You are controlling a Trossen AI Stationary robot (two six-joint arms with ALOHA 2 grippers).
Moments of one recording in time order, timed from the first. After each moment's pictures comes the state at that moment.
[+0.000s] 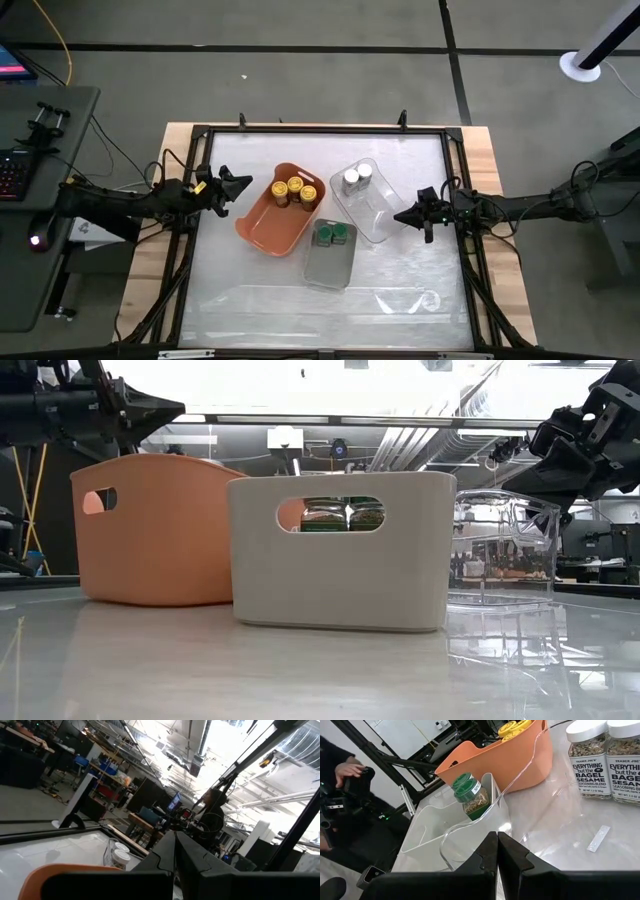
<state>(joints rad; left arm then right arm) 0.01 0.41 0.01 0.69 -0.31 -0.49 0.02 0.34 0.03 0.05 -0.01 0.57</state>
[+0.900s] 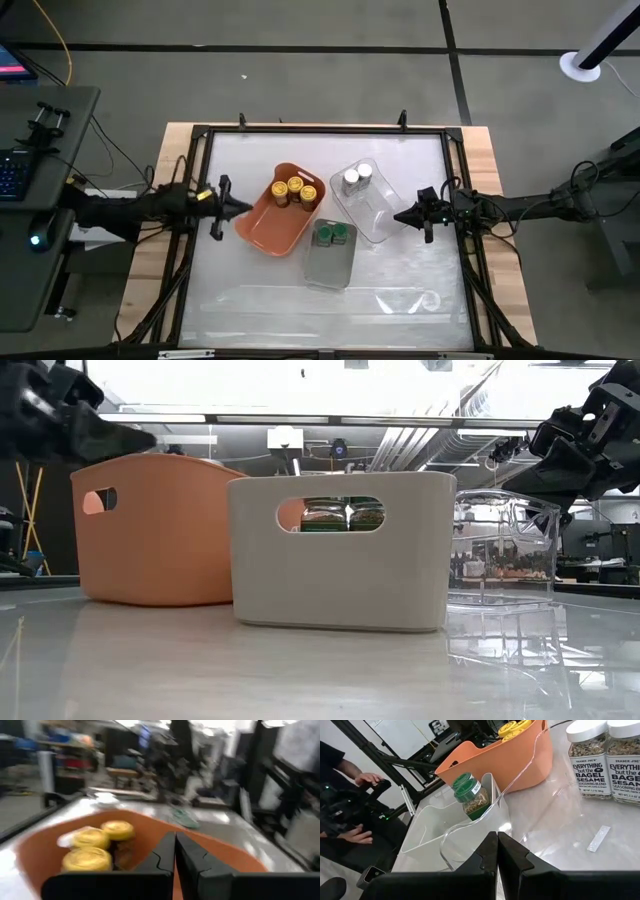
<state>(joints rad) 0.00 0.00 0.01 0.01 -0.03 -0.09 0.02 0.34 0.03 0.06 -0.01 0.57</state>
